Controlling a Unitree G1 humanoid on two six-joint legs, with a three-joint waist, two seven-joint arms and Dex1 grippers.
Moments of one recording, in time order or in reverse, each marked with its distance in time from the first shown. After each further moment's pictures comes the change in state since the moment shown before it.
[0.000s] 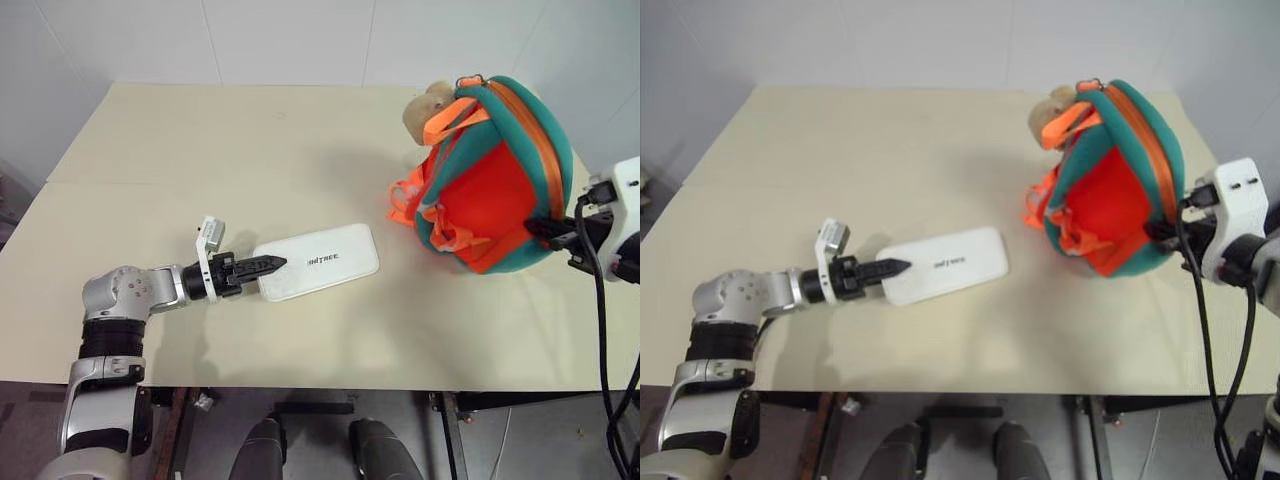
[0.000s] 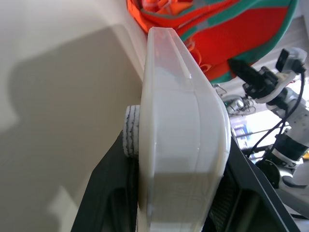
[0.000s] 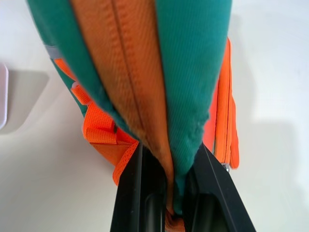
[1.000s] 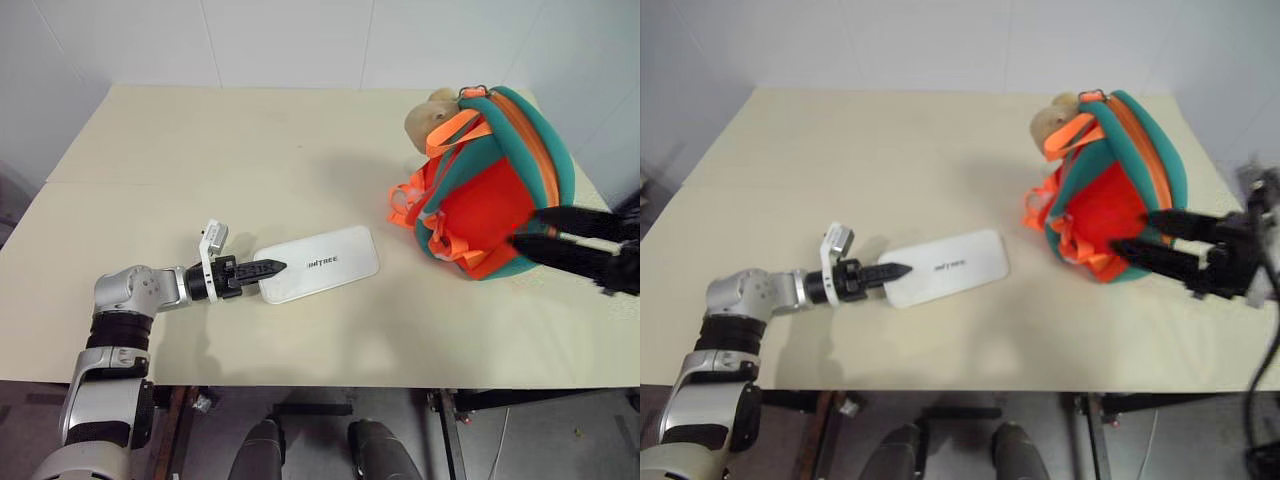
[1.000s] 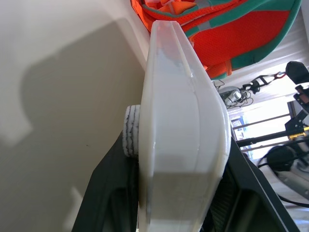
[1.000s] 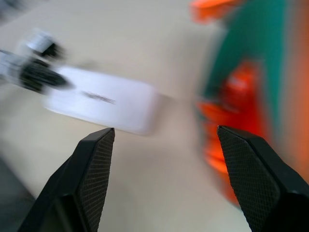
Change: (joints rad) left arm -0.038 0.007 -0.071 0.115 0.101 -0.084 -0.132; right arm -0.101 -0.023 -0.267 -0.219 0.581 0.341 0.043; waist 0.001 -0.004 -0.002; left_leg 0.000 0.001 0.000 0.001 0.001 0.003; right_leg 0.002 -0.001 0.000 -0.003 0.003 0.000
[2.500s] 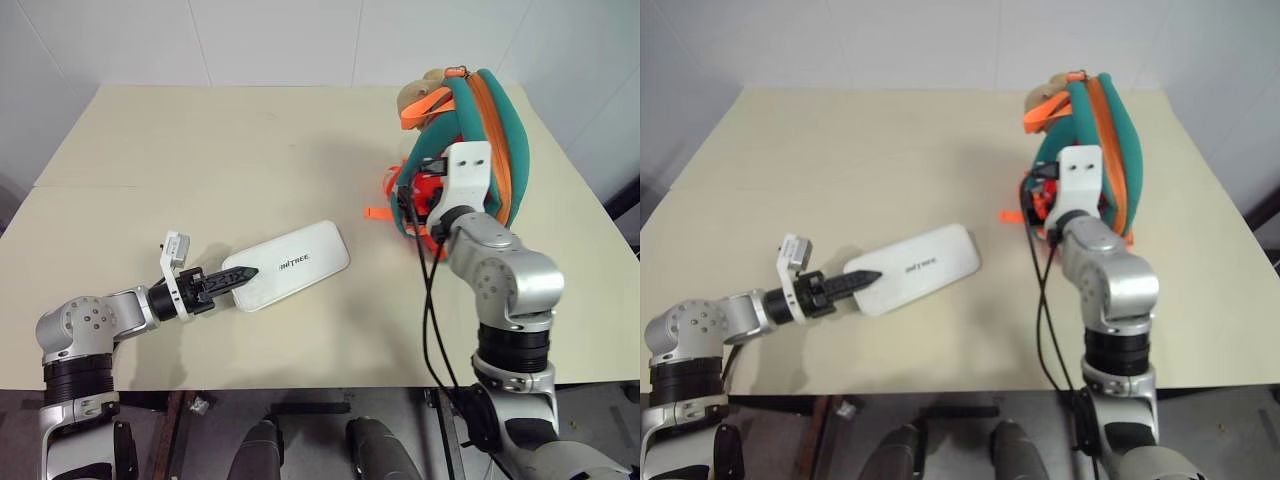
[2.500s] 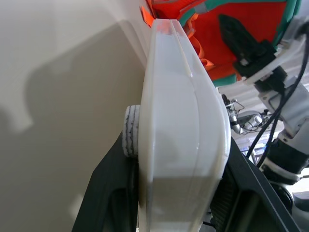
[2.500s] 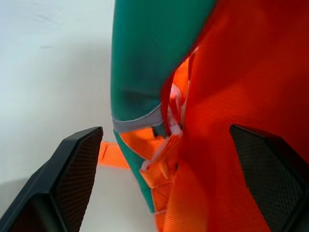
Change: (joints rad) left arm 0.242 0.018 0.280 -0.351 -0.155 0.166 0.254; right arm -0.221 0.734 0.653 0.360 -0.812 -0.580 -0.821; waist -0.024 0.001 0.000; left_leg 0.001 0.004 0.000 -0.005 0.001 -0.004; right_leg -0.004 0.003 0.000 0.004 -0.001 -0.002
